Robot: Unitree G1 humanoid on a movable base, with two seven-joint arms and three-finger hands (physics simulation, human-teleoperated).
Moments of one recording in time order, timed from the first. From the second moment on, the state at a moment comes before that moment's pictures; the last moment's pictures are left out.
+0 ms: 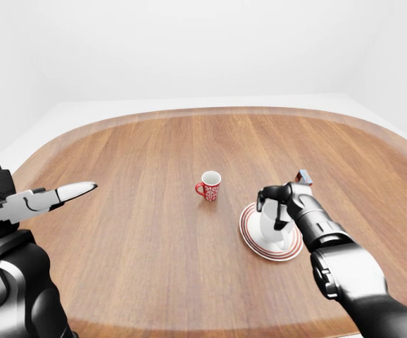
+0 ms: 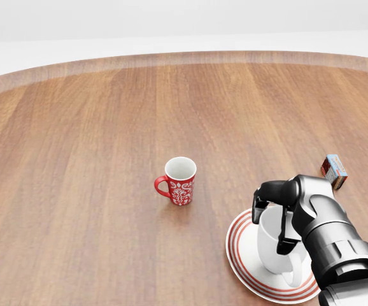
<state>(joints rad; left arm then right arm) -0.14 0.23 0.51 -0.72 -0.31 0.09 0.09 -0.88 -0.28 0.05 1.16 -1.13 0.09 0.67</state>
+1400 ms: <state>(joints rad) -0.14 0.23 0.50 -0.73 -0.31 0.09 0.10 -0.89 -0.29 0.04 1.18 -1.09 0.09 0.54</state>
